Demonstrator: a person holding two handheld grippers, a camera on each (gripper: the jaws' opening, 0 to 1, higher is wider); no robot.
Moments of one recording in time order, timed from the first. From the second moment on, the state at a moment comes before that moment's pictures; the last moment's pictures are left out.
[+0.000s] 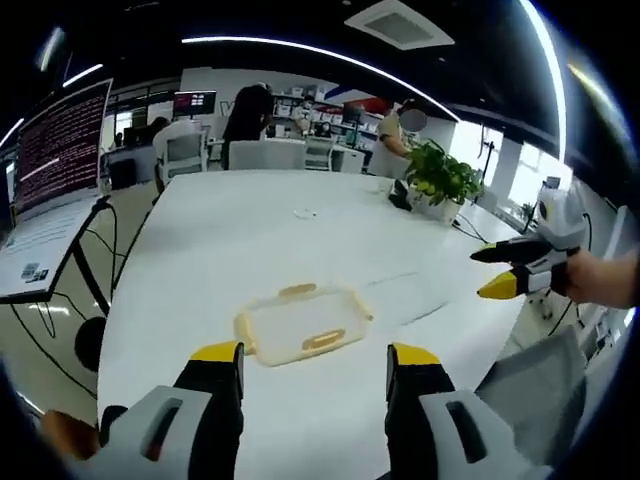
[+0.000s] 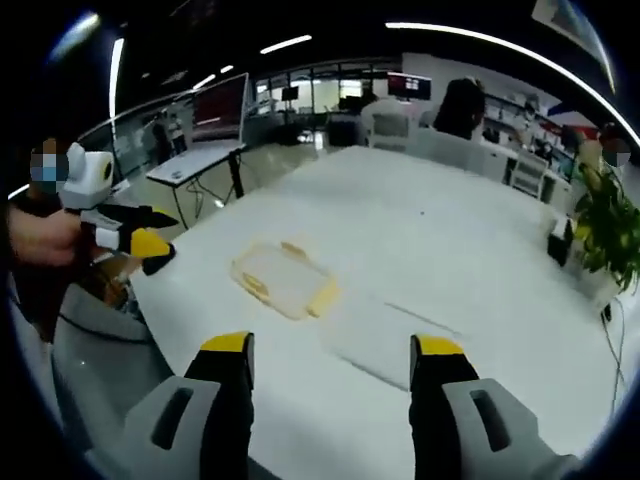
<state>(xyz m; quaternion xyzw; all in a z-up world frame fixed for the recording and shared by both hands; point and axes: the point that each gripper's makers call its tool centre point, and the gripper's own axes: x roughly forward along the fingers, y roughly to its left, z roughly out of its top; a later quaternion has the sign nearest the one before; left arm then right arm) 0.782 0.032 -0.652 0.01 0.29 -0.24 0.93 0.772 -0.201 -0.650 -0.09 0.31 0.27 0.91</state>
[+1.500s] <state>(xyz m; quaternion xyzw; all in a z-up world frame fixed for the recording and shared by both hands) 0.861 0.018 -0.717 0.23 0.35 -0.54 0.73 0.859 -0.120 -0.718 -0.24 0.33 0.54 0.73</state>
